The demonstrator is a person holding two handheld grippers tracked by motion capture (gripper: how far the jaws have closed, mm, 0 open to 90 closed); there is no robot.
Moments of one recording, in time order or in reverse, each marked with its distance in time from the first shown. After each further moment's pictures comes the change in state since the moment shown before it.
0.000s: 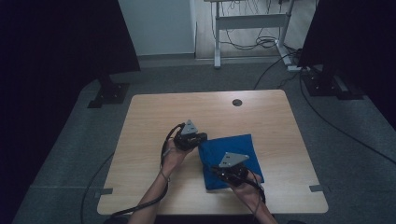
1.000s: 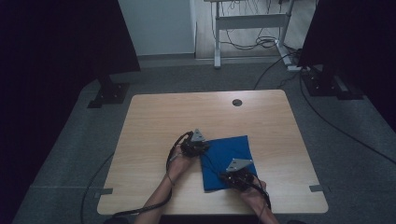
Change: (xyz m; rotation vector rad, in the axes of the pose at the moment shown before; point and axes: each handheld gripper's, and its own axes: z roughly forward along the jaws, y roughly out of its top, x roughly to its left) left arm -0.001 -0.038 0.028 0.145 -0.009 0.002; right arm -0.009 -0.047 0.025 0.099 0.024 0.083
